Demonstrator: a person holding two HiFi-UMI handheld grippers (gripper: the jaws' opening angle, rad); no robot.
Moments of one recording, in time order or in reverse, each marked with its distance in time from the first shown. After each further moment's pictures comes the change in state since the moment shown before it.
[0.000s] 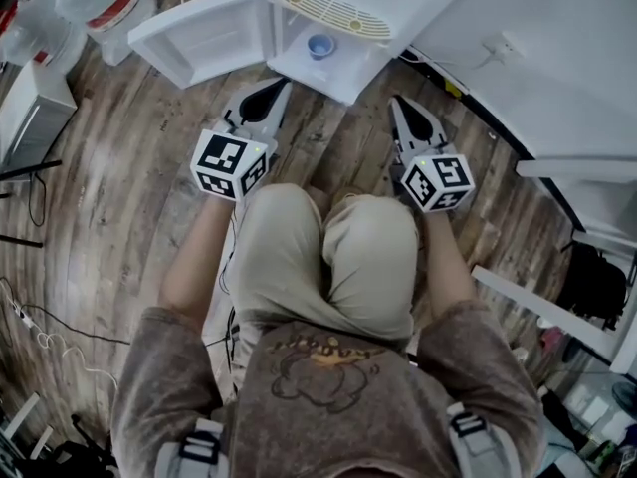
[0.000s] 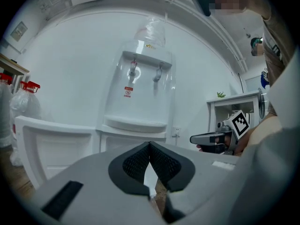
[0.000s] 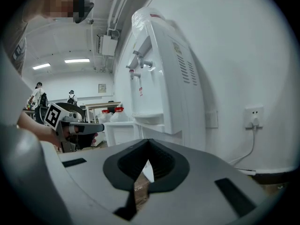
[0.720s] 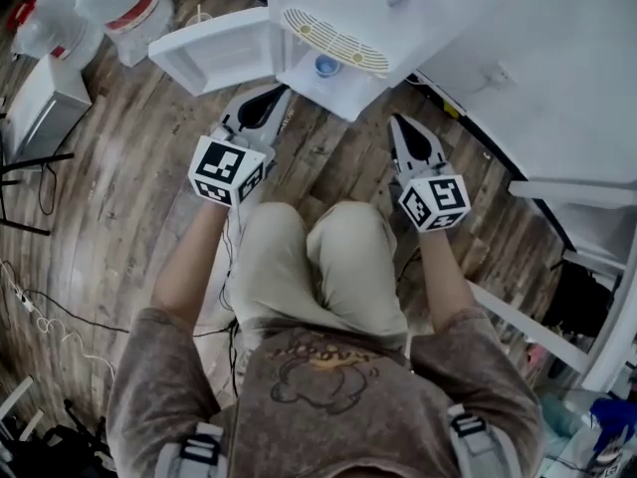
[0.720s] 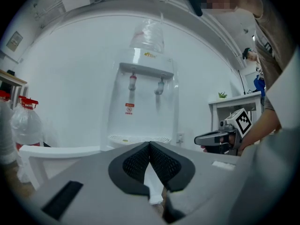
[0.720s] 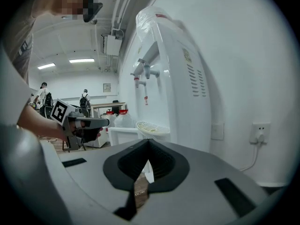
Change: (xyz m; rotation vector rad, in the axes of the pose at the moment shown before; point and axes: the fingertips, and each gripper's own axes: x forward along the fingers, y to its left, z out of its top) left arm -0.004 0.009 0.069 0.057 -0.008 0.027; right arm -0.002 0.012 0.054 -0.044 0.002 0.057
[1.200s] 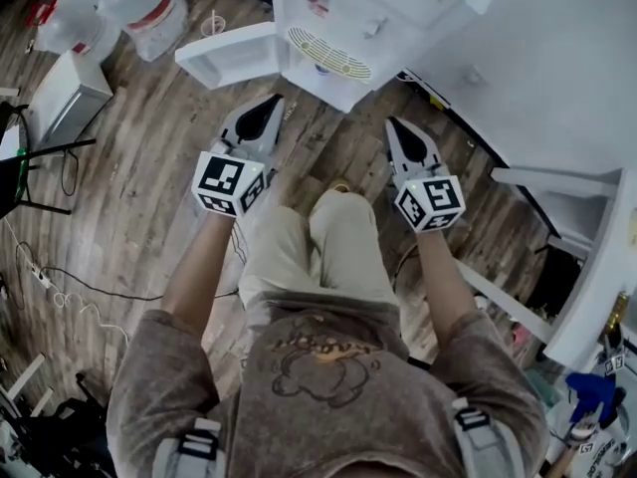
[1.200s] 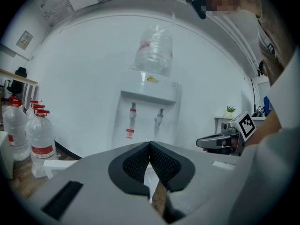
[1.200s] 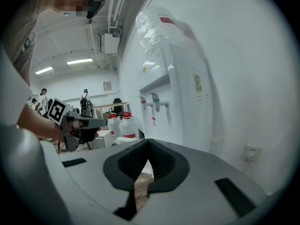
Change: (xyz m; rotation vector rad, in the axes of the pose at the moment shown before) left arm -0.051 -0.026 0.133 -0.098 0.035 0.084; right arm -0.048 0.037 0.134 0.027 0.075 0.019
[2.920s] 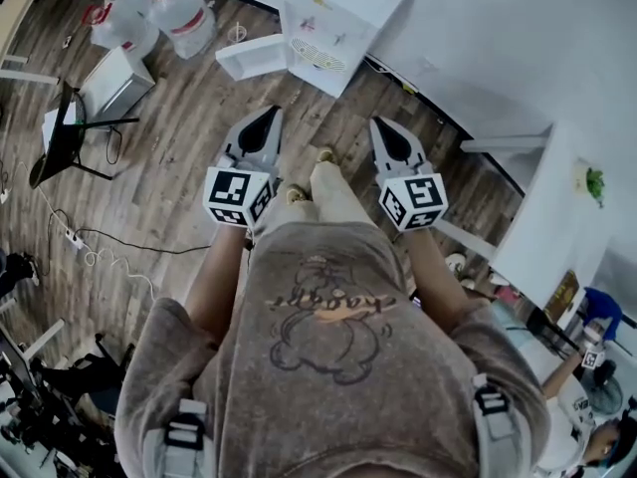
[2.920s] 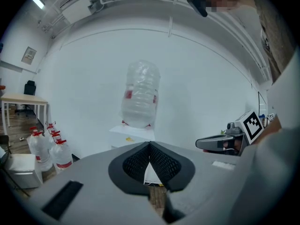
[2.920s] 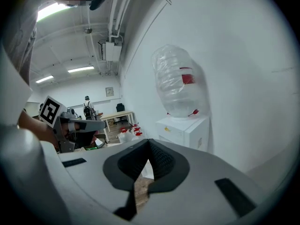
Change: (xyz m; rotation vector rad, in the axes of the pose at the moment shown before) left arm -0.171 -0.167 0.304 -0.029 0.035 0.116; right arm -0.213 0.125 0.292 0.018 0.016 0.012
